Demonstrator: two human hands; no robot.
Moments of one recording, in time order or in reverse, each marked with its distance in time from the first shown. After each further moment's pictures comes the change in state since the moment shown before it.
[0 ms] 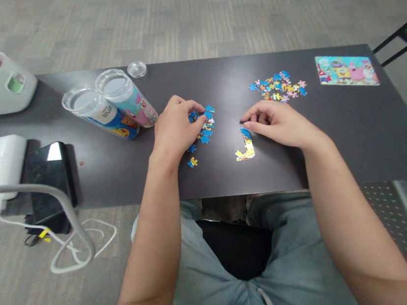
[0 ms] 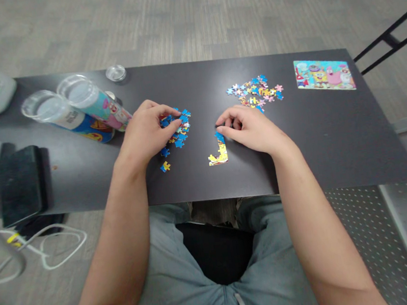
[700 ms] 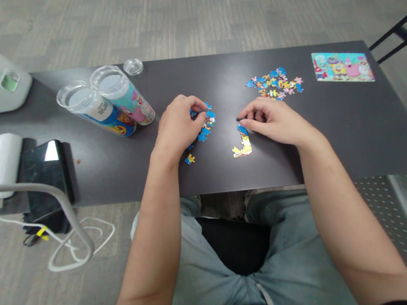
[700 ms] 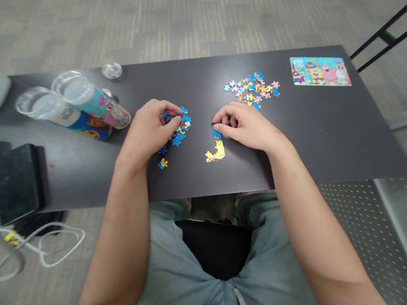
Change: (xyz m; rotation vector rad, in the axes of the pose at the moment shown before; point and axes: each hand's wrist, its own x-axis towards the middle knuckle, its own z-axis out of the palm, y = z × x) left_hand 0.003 0.000 0.010 -0.121 -0.023 0.074; right_hand 0.000 0.014 0.005 -0.028 0.045 -0.071
